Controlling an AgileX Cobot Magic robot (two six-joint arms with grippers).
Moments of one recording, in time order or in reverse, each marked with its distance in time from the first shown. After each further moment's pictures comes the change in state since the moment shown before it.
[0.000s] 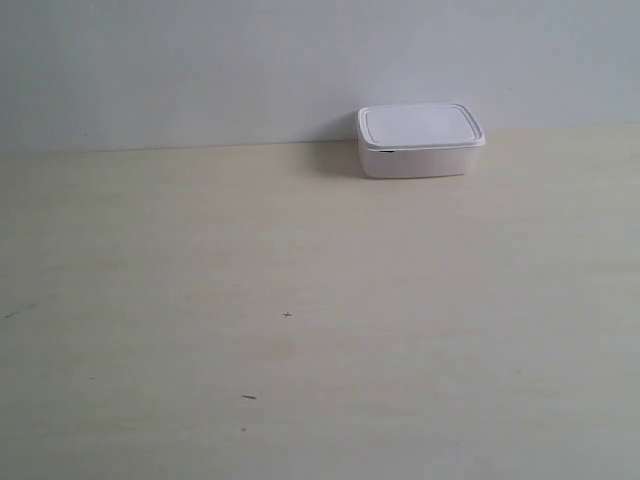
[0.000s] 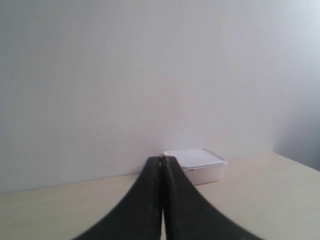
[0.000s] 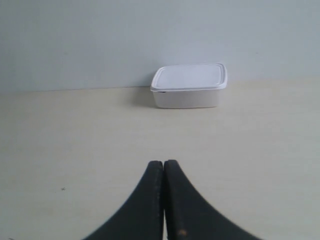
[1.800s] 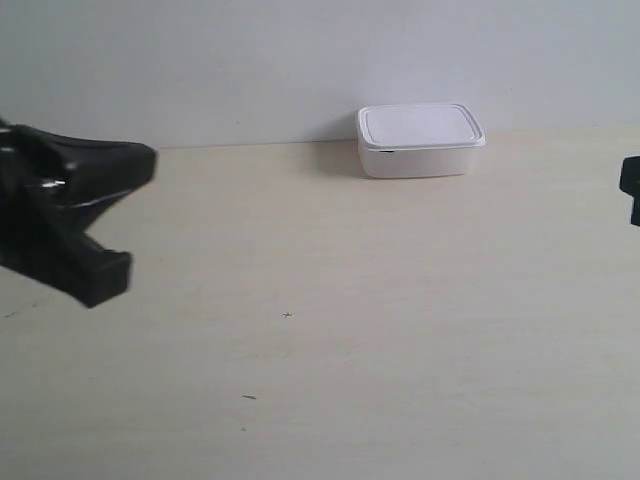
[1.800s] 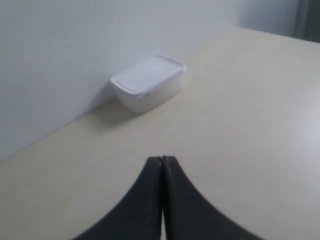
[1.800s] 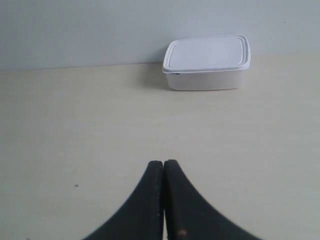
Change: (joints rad) left arm 0.000 0.888 -0.443 0.103 -0.179 0.026; right arm 0.068 0.410 -0.190 0.063 -0.069 -0.021
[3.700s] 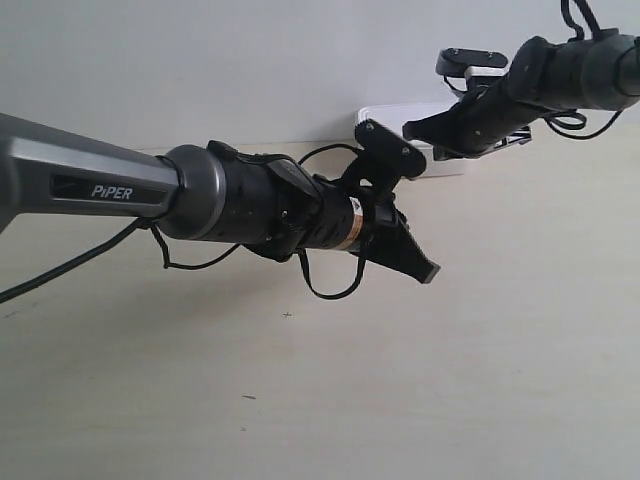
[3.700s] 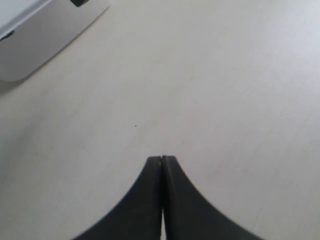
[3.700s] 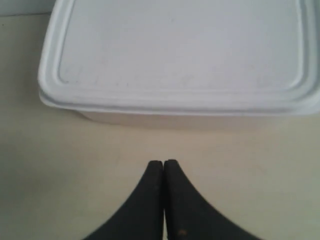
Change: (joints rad) left arm 0.004 1.283 -0.917 0.000 -0.163 0.073; right arm -0.099 1.570 -1.243 -0.022 0.131 -0.014
